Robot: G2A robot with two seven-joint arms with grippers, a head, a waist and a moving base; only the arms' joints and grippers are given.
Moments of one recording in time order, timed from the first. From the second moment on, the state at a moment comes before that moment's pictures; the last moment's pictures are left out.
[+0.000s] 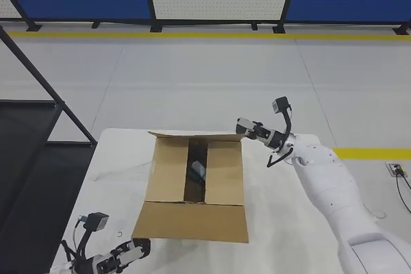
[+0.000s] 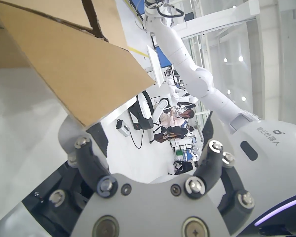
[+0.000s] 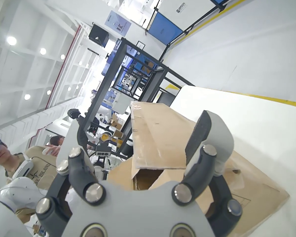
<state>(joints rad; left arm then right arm) 1.65 -1.14 -1.82 -1.94 -0.35 -0.39 -1.15 -0.20 -1.43 1.14 -0.36 0.25 -0.86 0.97</state>
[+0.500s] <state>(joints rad) 1.50 -1.14 -1.72 -1.98 -0.27 -0.30 -0.86 -0.29 -1.38 1.09 -0.62 0.20 -0.77 1.04</state>
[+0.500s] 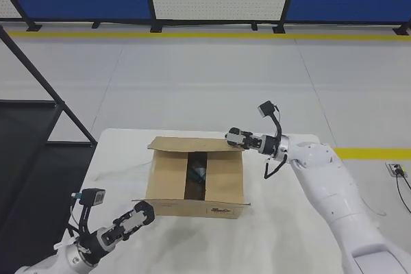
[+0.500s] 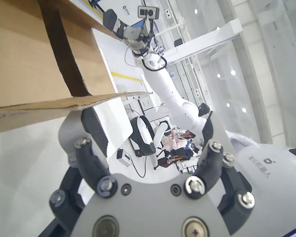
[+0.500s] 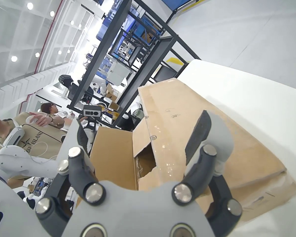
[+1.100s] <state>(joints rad) 1.45 -1.14 -1.68 -1.97 -0.24 -0.26 -0.79 -0.31 -1.37 1.10 -0.66 0.21 -0.65 1.02</state>
